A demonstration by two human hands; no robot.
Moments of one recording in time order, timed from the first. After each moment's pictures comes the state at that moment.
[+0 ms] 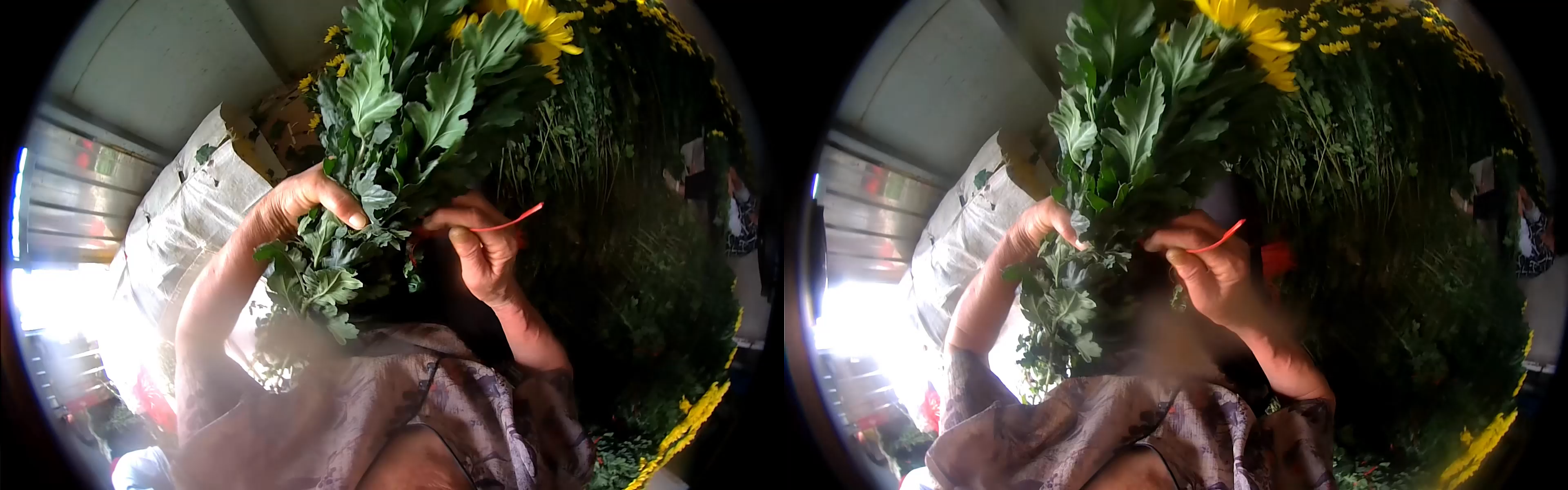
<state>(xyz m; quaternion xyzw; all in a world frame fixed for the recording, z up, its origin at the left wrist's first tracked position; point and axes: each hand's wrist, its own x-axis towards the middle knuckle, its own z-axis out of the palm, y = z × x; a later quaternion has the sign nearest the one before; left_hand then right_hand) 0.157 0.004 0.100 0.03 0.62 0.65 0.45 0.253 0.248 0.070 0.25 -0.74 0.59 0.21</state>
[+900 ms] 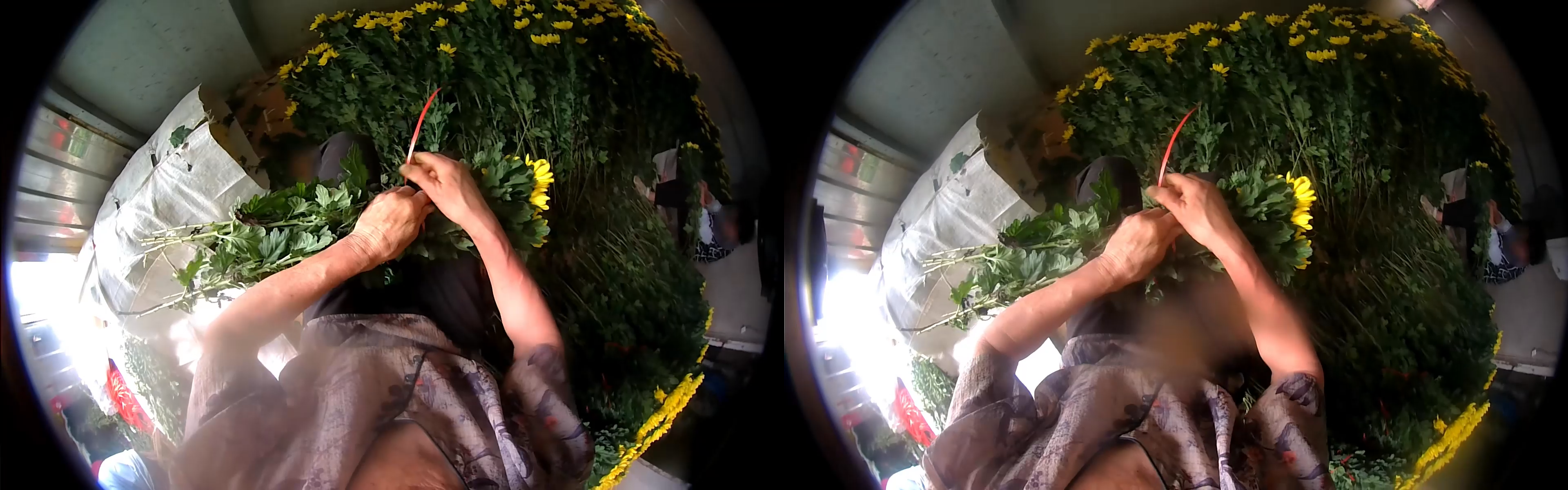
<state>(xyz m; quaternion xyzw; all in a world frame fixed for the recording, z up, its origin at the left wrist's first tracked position) 0.202 0.107 -0.004 0.34 0.89 0.31 0.04 0.179 0.261 0.012 0.08 -0.88 0.47 0.03</state>
